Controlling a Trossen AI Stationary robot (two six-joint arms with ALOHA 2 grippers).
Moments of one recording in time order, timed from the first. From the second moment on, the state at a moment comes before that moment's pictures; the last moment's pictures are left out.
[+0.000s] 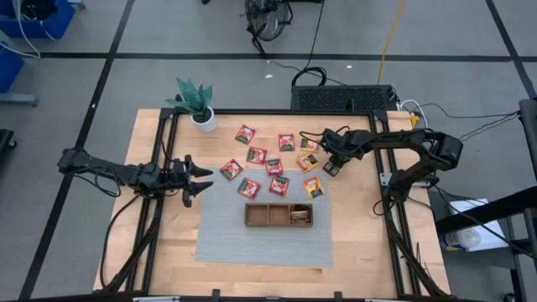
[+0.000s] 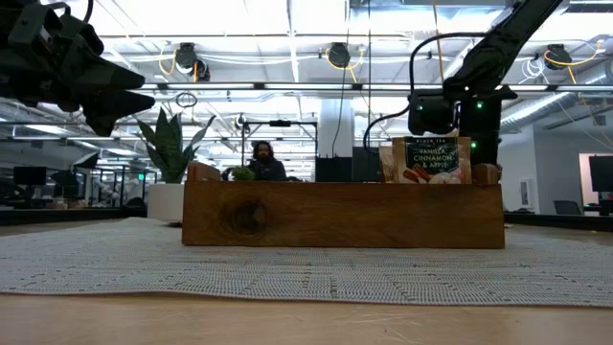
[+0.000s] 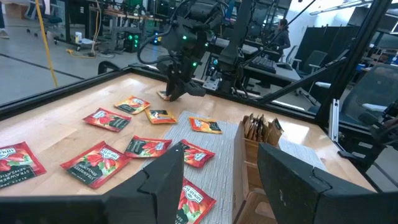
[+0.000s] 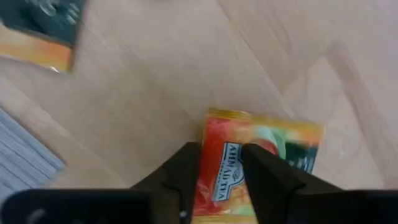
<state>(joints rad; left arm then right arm) -0.23 0.24 0.01 0.18 -0.34 -0.27 -0.52 1.52 0.64 -0.64 0.26 0.15</state>
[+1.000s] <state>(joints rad) -0.23 0.24 0.01 0.18 -0.34 -0.27 0.33 1.32 1.01 -0.67 0.60 0.20</state>
